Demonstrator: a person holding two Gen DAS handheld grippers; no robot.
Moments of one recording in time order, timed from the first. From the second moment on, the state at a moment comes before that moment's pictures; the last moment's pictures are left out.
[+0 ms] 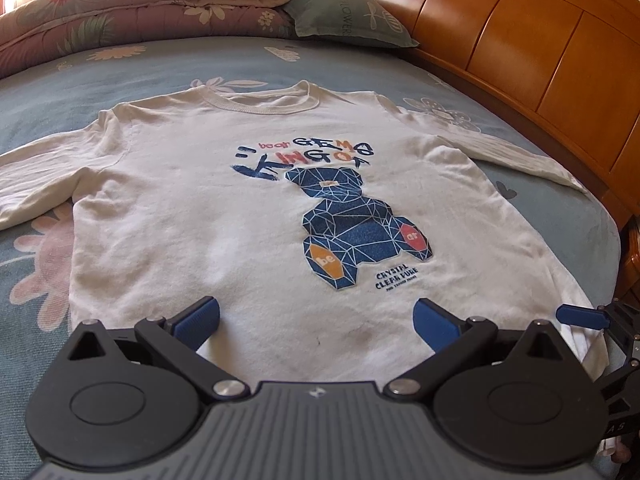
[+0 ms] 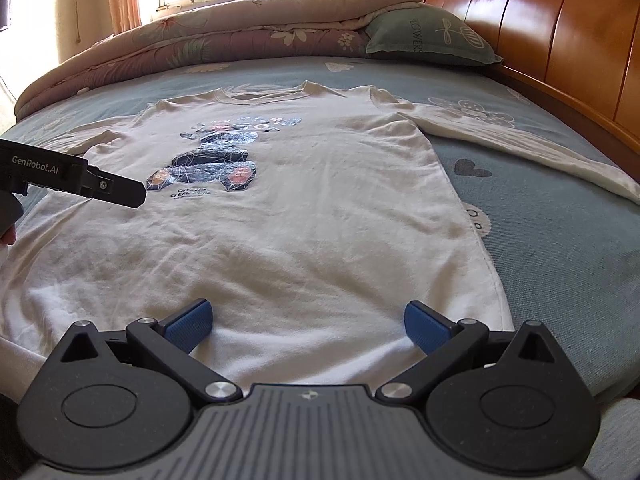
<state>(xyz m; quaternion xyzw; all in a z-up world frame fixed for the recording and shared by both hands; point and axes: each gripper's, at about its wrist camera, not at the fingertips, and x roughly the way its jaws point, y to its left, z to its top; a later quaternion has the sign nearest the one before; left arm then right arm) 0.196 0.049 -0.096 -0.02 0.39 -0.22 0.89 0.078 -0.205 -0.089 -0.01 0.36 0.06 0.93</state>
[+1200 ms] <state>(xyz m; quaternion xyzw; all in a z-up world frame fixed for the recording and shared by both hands) 0.193 0.038 -0.102 0.00 0.35 -0.21 0.91 0.256 -0.344 -0.020 0.01 0.29 -0.06 0.95</state>
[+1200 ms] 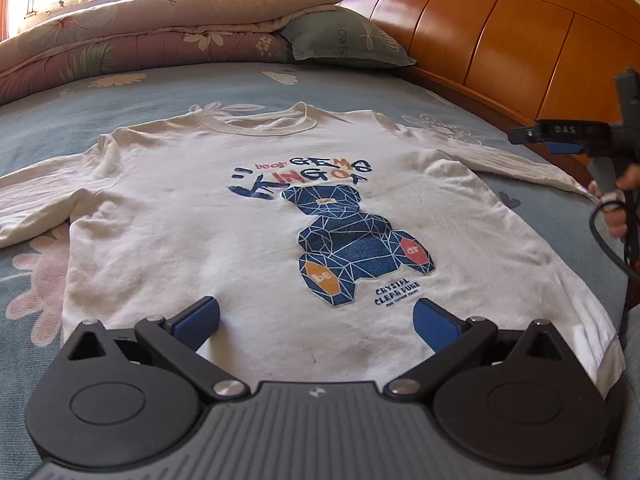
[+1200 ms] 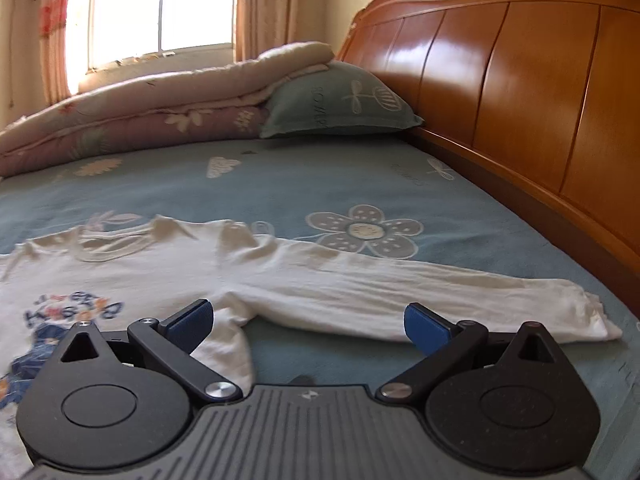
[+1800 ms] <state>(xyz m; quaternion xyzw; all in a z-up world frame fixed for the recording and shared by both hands) 0.208 0.020 -0.097 0.03 0.36 -0.16 0.92 0.287 -0.440 -0.072 0.05 0.42 -0.06 0.90</state>
